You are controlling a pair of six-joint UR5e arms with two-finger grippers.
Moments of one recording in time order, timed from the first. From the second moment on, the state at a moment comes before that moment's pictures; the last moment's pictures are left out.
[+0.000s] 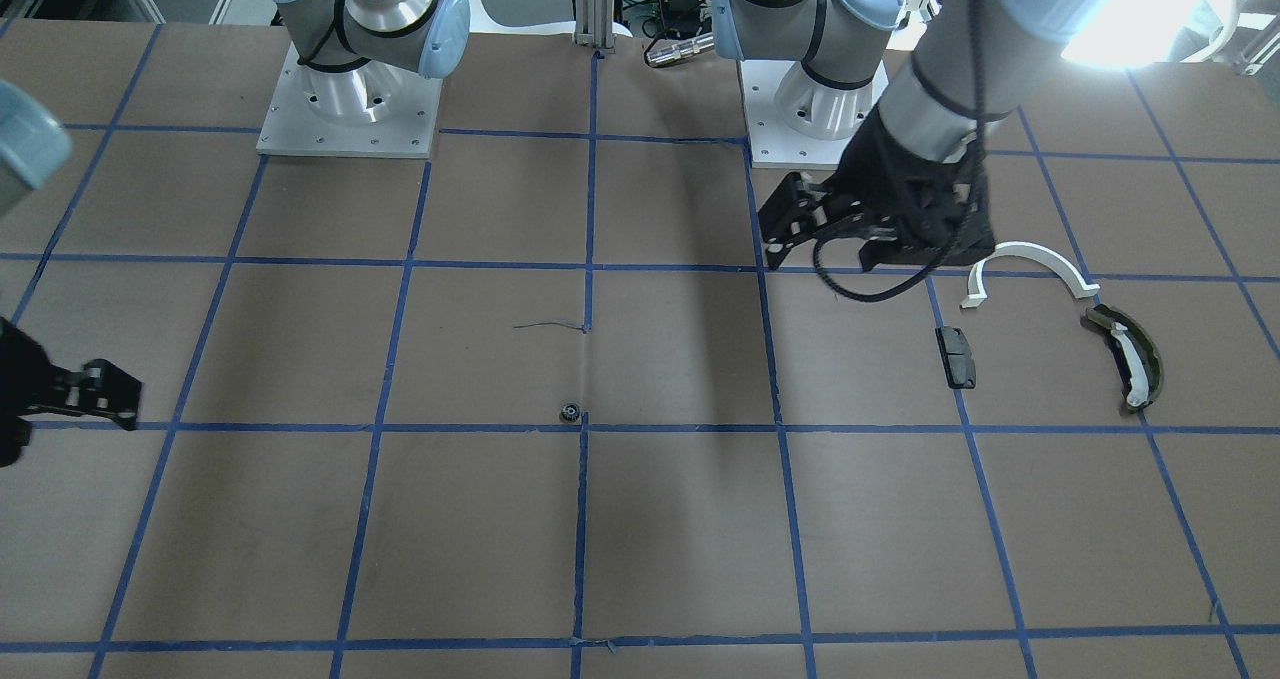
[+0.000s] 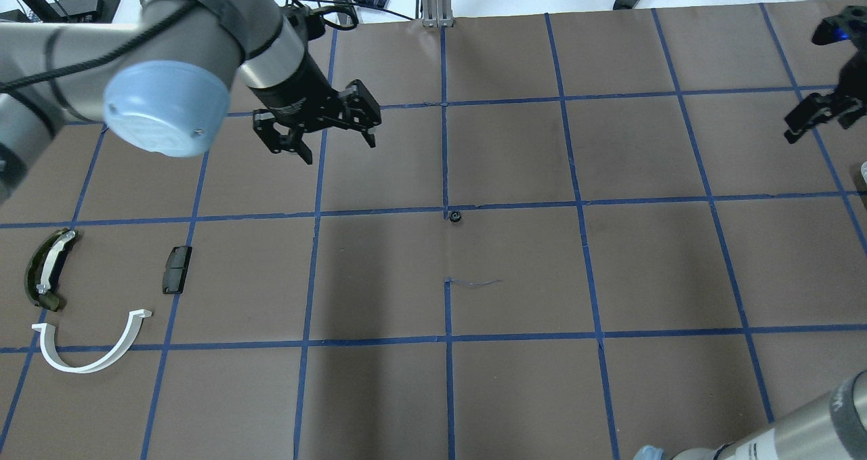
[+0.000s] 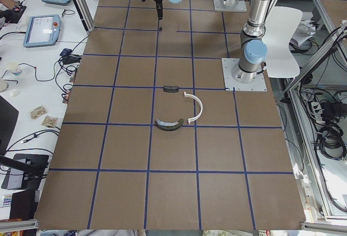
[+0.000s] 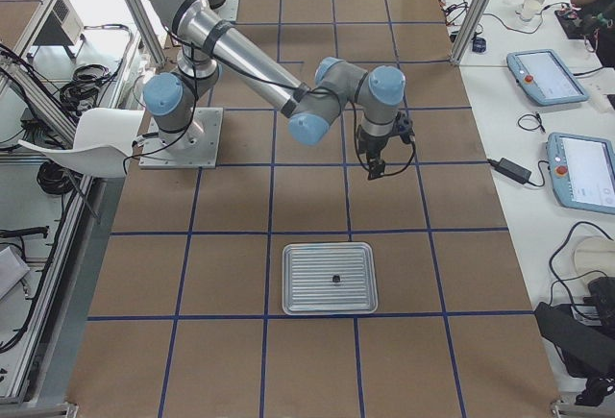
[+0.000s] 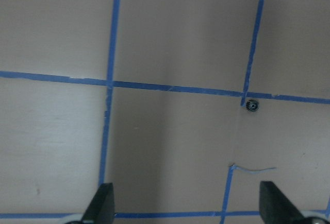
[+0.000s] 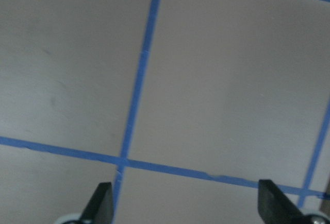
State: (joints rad) left arm -1.72 -1.77 -1.63 -1.30 1.38 -0.30; right arm 0.94 -1.19 1.59 -2.00 -1.60 -0.85
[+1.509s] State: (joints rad) left arm -2.00 -2.19 -1.64 -0.87 1.51 -0.65; right arm 0.66 -0.83 1.33 -2.00 -1.66 -1.42
